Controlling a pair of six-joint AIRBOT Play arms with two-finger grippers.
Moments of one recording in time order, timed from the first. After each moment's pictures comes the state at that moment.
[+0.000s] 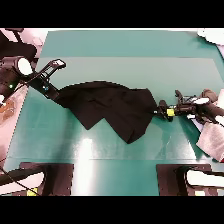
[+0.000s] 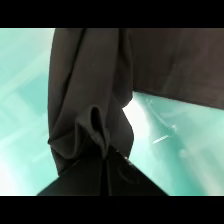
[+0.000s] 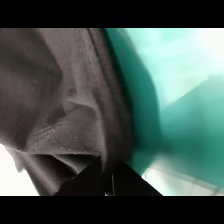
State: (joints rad) left arm -0.09 -1.28 1.27 1.50 -1.27 -1.03; right arm -0.17 -1.39 0.72 -0.60 0.98 1.29
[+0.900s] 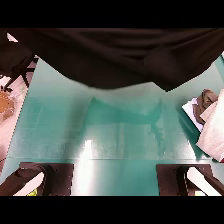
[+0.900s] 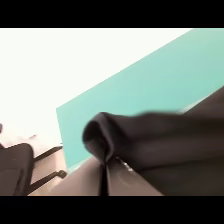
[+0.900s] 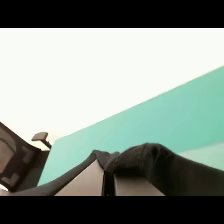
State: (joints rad) left arm -0.09 -0.92 1.63 1.53 -0.92 -1.09; right arm -0.56 -0.99 1.45 -0.46 1.00 1.32
